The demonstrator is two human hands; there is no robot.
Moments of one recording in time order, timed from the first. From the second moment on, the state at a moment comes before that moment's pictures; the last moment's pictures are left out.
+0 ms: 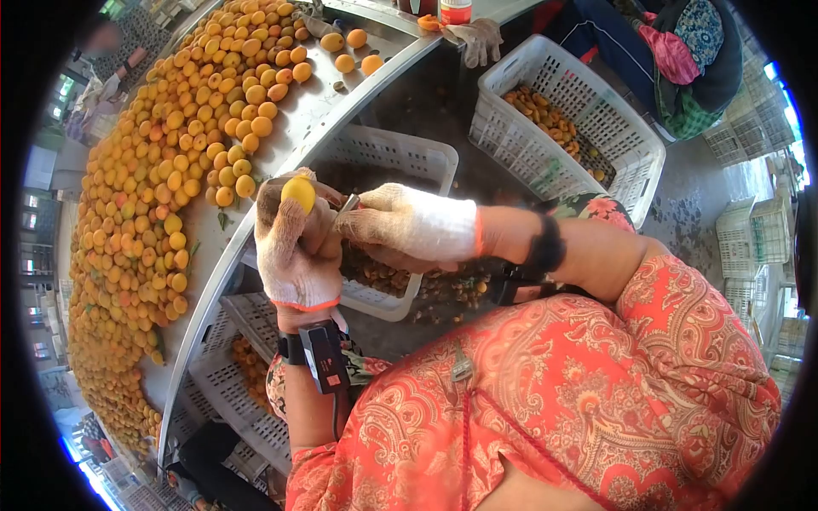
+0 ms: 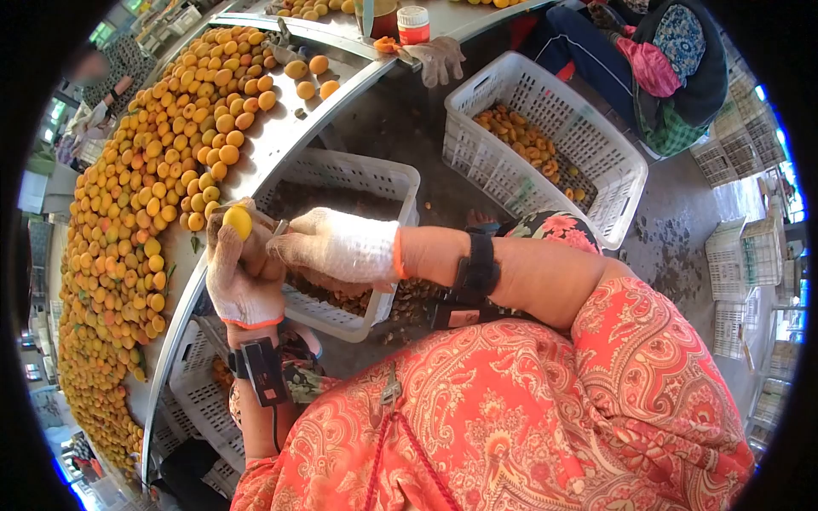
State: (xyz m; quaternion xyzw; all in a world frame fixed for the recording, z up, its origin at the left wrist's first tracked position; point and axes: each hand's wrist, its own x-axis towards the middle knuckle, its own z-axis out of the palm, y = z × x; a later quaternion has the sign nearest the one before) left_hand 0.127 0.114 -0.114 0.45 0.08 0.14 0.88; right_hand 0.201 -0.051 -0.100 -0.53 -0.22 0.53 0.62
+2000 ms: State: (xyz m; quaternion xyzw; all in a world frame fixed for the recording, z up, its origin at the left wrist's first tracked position) left_hand 0.131 0.100 -0.137 0.74 0.10 0.18 0.64; right_hand 0.226 -0.027 -0.119 -0.74 -0.30 0.25 0.54
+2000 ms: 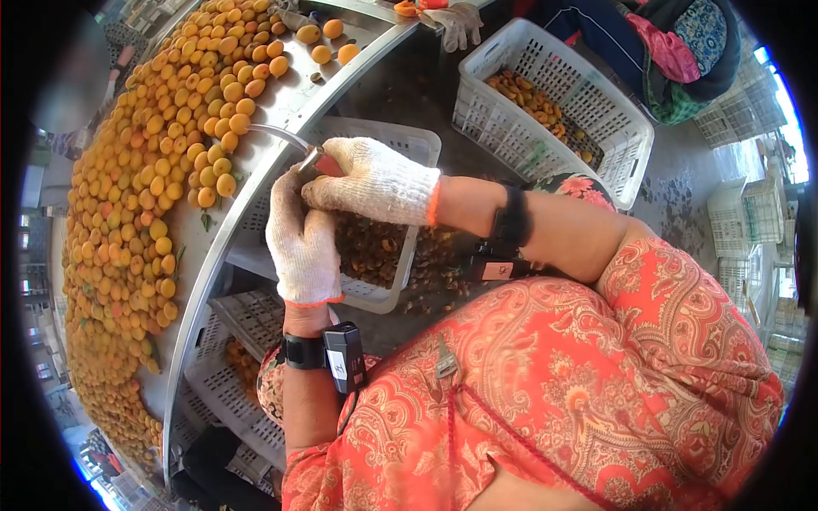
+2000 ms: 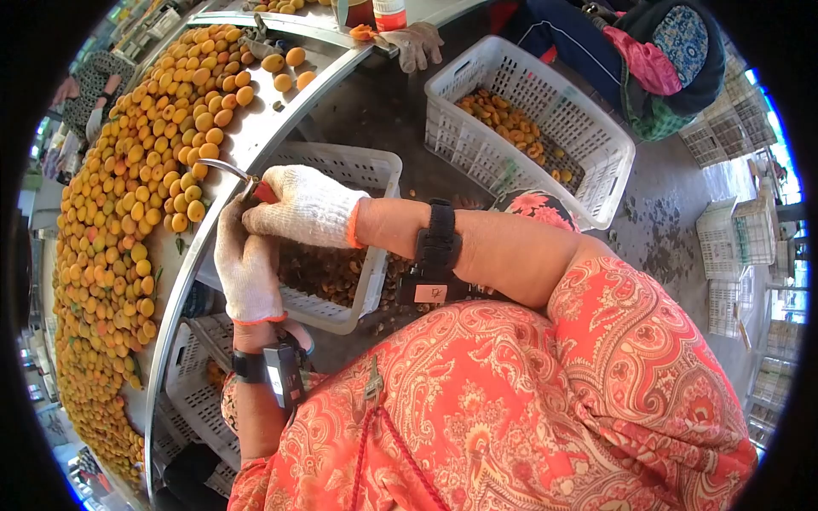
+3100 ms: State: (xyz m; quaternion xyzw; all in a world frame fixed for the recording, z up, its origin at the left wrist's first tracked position) left_hand 0.125 0.129 -0.150 0.30 0.12 -0.07 0.94; right_hand 0.218 -0.030 -0.116 -0.69 -0.28 0.23 0.63
